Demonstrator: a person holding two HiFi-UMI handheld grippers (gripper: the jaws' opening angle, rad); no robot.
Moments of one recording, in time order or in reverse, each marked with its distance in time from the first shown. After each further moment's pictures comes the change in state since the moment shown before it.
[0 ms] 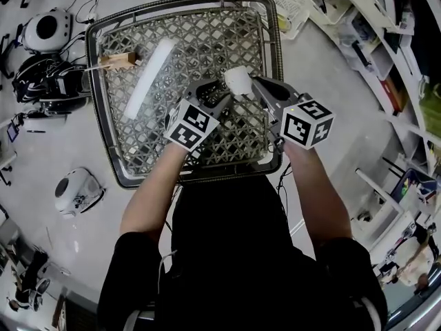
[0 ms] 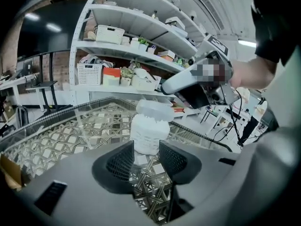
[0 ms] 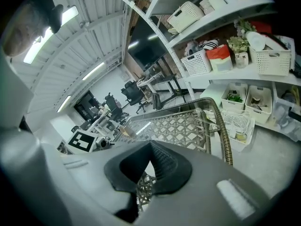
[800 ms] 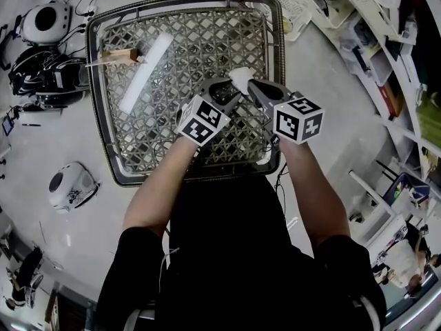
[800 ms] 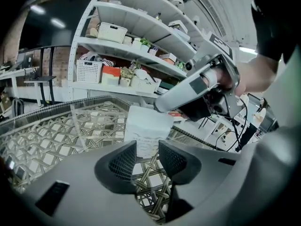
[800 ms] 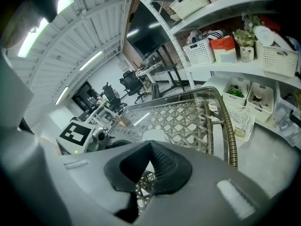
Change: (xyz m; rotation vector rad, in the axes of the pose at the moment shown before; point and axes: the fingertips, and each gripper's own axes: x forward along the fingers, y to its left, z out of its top) left arm 0.029 -0.007 0.005 -0.038 -0.032 -0.033; right arm 0.027 -0.013 -0.026 -0.026 0.127 -0.027
